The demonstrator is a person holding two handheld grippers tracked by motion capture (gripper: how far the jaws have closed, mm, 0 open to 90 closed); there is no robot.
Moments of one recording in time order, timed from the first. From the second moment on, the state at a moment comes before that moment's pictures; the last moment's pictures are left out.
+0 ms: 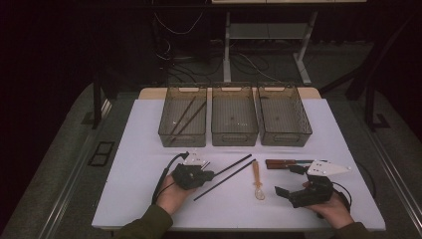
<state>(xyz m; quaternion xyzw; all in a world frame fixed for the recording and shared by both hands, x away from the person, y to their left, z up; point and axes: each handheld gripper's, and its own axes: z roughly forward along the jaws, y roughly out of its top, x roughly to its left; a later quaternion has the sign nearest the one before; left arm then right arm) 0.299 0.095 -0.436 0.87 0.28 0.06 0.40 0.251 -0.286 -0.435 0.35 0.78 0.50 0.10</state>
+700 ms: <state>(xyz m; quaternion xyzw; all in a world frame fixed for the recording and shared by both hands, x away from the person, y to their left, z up) 0.297 0.111 -0.418 0.86 0.27 0.05 0.44 0.252 -0.287 -0.434 0.35 0.79 0.50 0.10</state>
